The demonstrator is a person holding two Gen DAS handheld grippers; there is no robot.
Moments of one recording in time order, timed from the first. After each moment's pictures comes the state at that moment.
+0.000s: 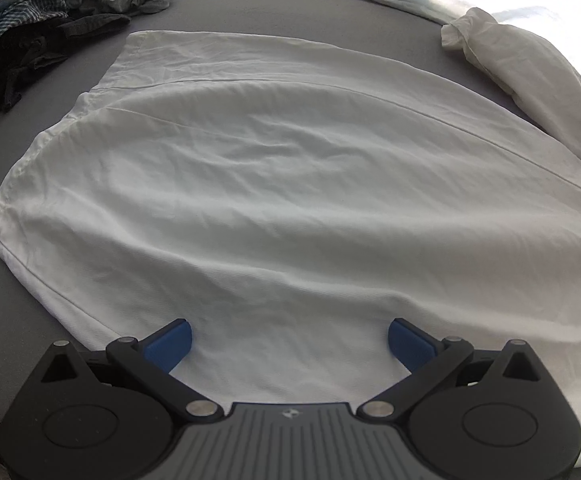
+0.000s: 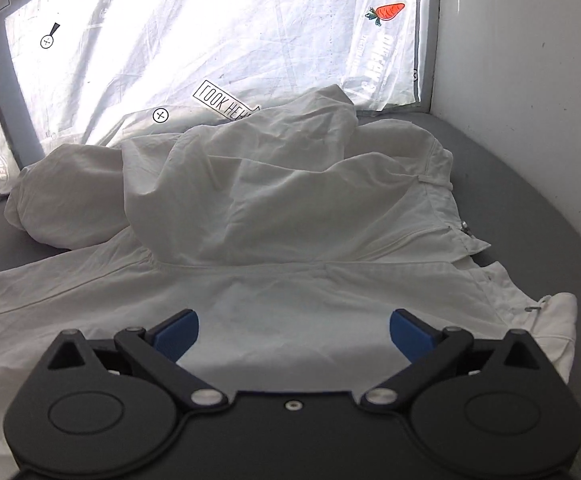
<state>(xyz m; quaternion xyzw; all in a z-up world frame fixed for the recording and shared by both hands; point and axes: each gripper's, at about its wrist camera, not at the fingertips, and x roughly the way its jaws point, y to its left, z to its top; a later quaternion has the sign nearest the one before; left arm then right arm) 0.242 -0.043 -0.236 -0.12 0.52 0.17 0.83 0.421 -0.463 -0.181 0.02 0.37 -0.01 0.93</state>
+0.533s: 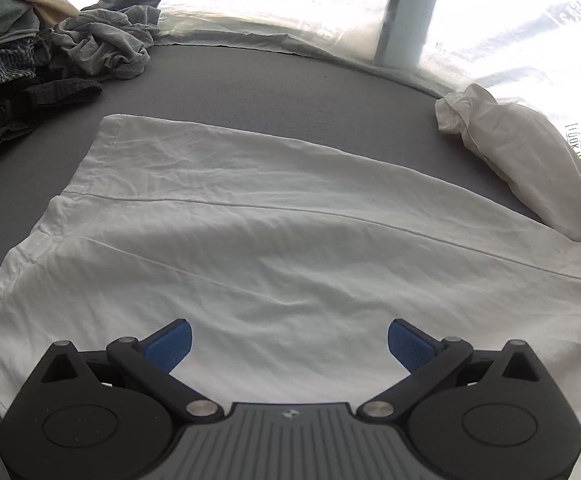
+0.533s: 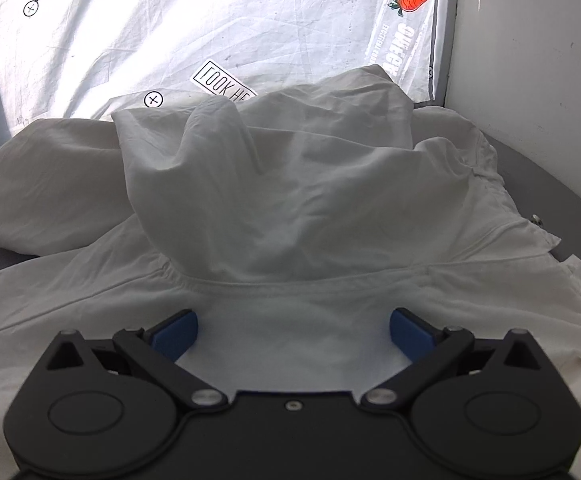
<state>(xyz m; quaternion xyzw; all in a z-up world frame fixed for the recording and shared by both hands) 0.317 0.018 -0.215 -0.12 0.47 0.12 0.87 0.470 -0.408 -0.227 0.02 0.35 -0.07 0.94</state>
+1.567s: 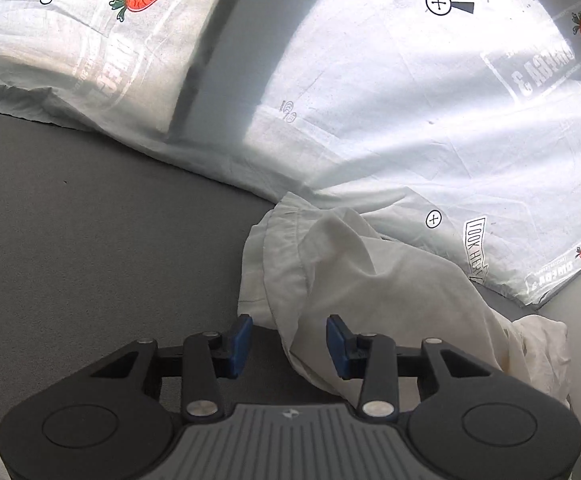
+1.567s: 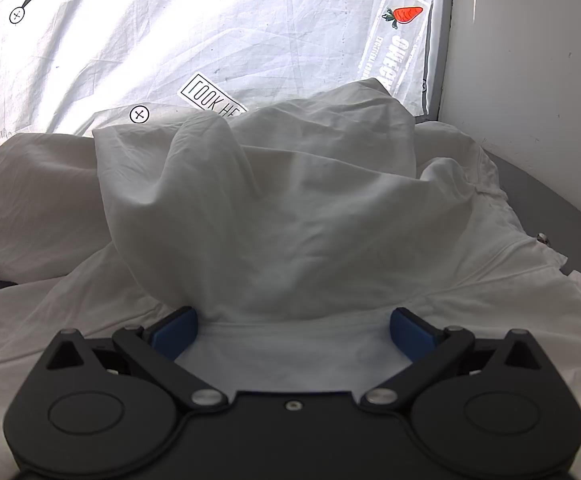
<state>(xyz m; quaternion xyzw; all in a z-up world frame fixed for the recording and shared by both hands) 0.557 -0.031 -0.232 -0.20 0.39 -0.05 0.90 0.487 -0.401 -0.234 0.02 0.33 -0.08 0.94</state>
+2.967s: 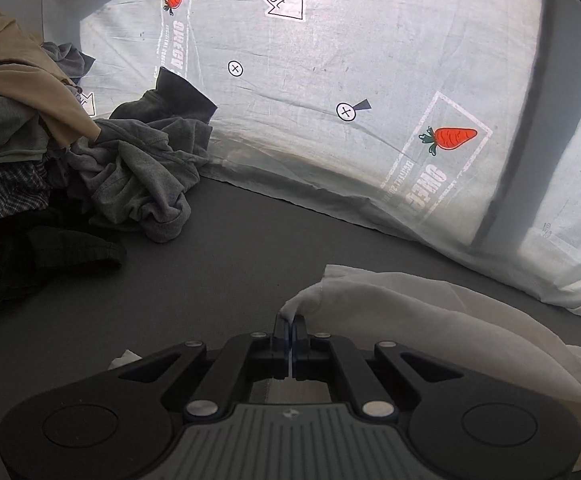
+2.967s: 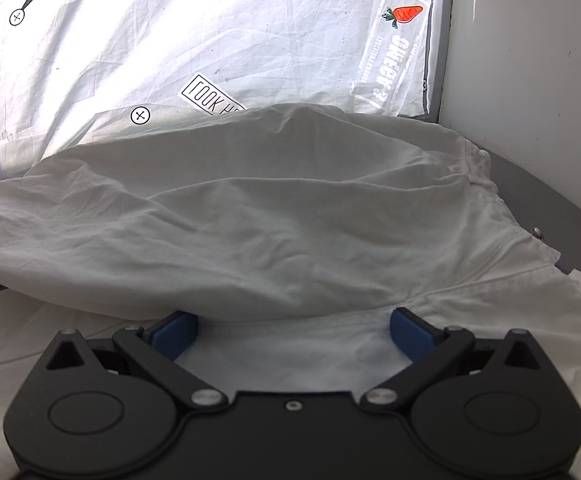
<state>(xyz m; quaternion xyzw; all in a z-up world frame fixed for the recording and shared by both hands) 0.458 0.126 -0.180 -0.12 0.34 0.25 0.90 0.480 -0.405 -0.227 0.02 0.33 -0.08 0.94</state>
